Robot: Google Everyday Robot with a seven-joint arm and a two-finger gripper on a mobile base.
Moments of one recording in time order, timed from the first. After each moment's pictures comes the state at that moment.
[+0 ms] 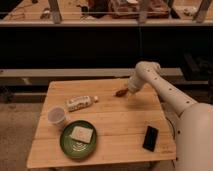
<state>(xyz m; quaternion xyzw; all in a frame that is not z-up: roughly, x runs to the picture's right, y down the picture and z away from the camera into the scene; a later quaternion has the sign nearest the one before) 0.143 0.031 0.930 -0.25 -0.19 -0.03 0.95</state>
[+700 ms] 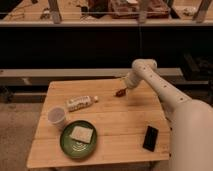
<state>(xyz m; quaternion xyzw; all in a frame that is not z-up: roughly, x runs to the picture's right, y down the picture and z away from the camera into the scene) 0.132 -0.014 0.951 -0.21 -0.16 -0.05 0.96</state>
